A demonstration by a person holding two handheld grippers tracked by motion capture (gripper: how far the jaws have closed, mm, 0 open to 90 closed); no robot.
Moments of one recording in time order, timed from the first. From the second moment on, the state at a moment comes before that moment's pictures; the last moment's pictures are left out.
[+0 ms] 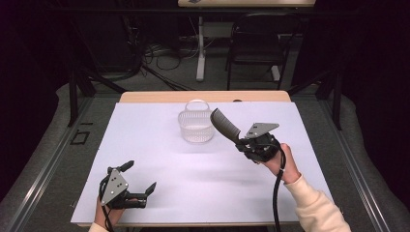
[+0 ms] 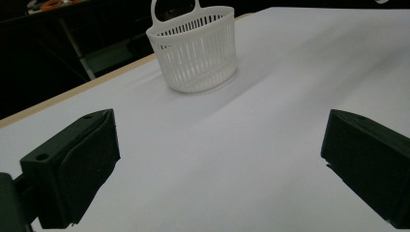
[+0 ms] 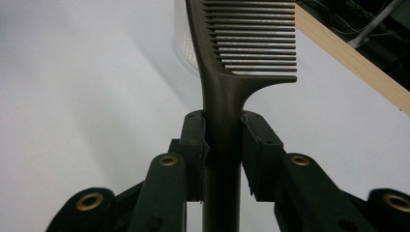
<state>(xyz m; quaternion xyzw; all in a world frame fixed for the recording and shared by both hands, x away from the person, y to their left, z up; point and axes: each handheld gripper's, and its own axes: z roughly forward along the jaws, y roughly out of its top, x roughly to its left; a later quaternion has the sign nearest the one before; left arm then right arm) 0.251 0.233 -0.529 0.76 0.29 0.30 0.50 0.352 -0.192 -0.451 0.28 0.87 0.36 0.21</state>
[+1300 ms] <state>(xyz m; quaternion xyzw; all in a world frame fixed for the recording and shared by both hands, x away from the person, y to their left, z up) 0.251 0.232 -0.529 0.76 0.28 0.30 0.50 0.375 -0.179 -0.437 0.26 0.87 0.36 0.22</state>
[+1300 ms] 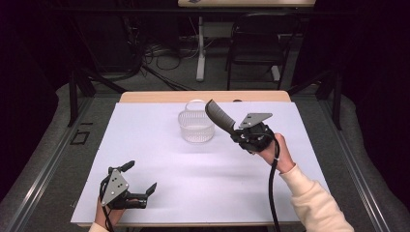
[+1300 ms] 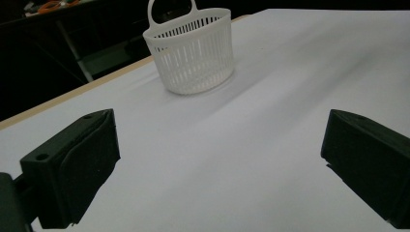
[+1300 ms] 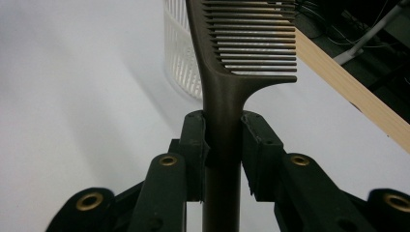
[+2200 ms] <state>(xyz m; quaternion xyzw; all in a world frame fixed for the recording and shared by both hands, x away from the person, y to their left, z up) 0.251 0.232 -0.529 0.76 0.28 0.30 0.50 0.393 -0.166 -0.429 0.26 0.87 0.36 0.22</state>
